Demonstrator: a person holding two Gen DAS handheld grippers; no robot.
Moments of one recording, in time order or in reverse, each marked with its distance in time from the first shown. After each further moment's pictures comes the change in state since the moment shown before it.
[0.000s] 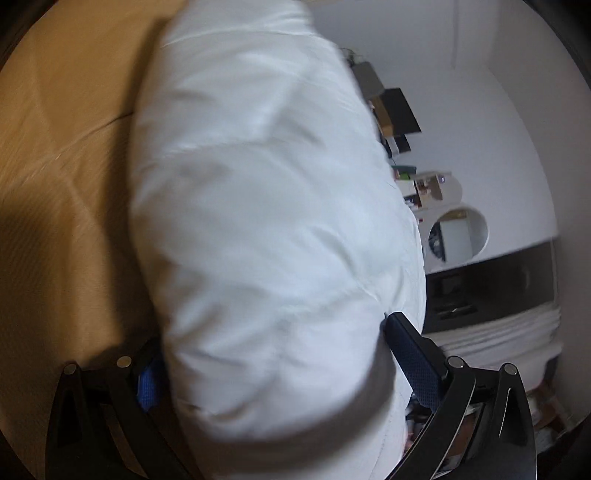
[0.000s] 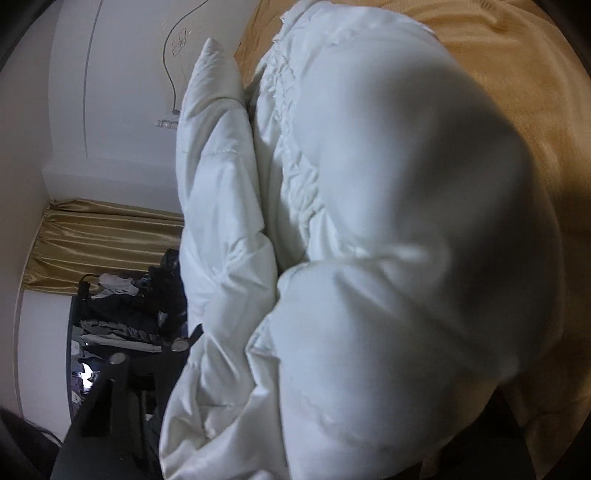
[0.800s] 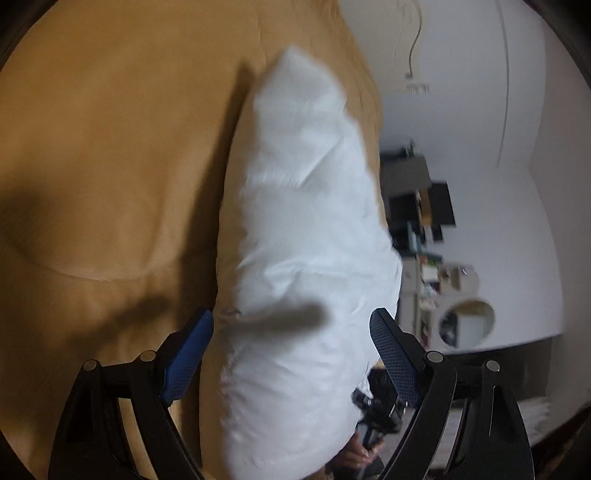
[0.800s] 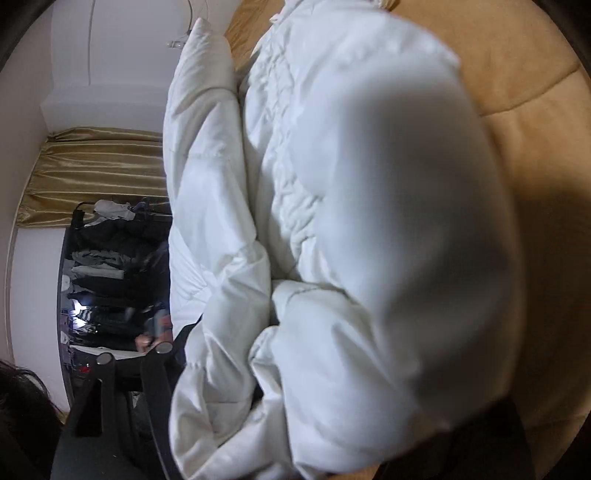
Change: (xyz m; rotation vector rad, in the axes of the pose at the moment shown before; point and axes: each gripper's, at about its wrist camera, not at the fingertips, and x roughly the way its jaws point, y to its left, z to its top) left arm -0.190 0.017 -0.086 -0.296 -0.313 0.182; right arm 0.110 0.055 -0.078 -0.100 0.272 -0.004
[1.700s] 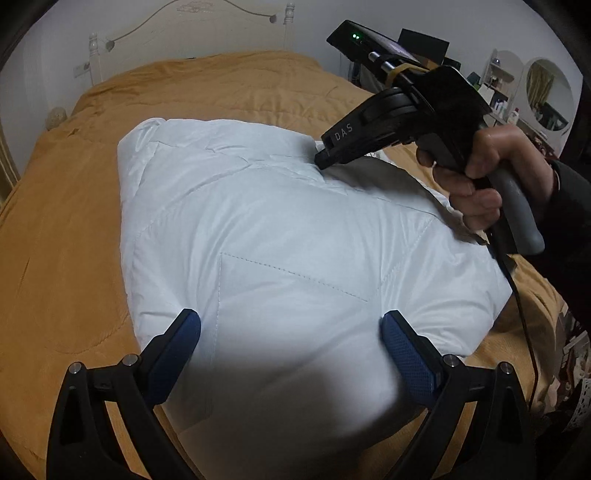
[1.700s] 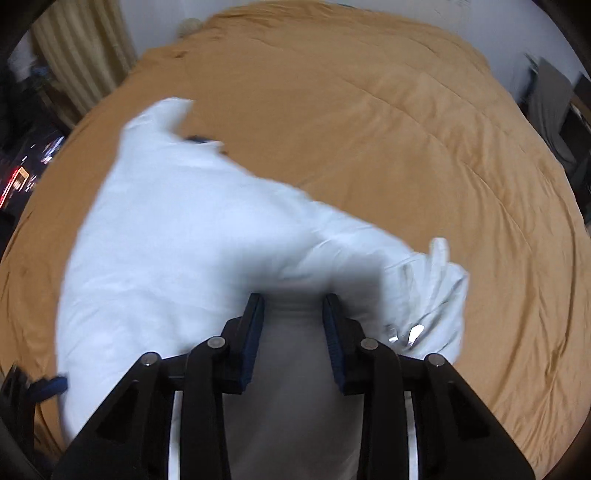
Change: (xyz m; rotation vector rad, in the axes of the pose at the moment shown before) left arm 0.049 -0.087 -0.122 0.906 -0.025 0.506; right arm 0.046 0.145 0.120 -0.591 -0.047 -0.852
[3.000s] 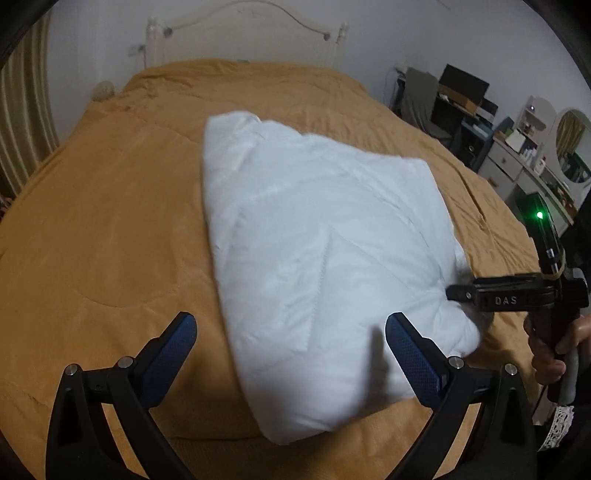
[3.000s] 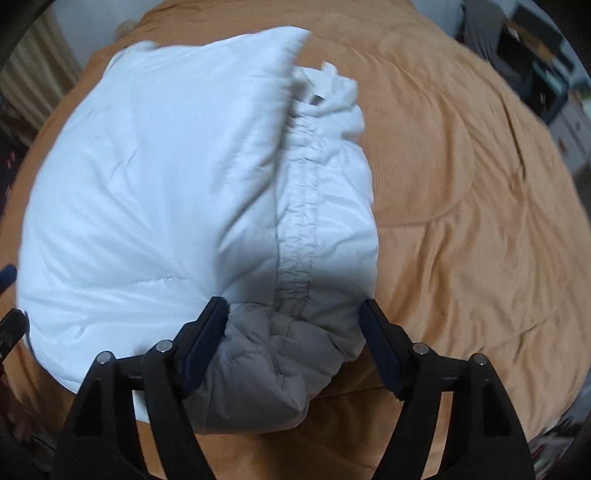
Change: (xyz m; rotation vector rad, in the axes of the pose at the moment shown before) left arm -0.056 0.037 -0.022 -0.182 -0.098 0.101; right arm -0.032 -0.030 -0.160 0.226 0.098 -0.059
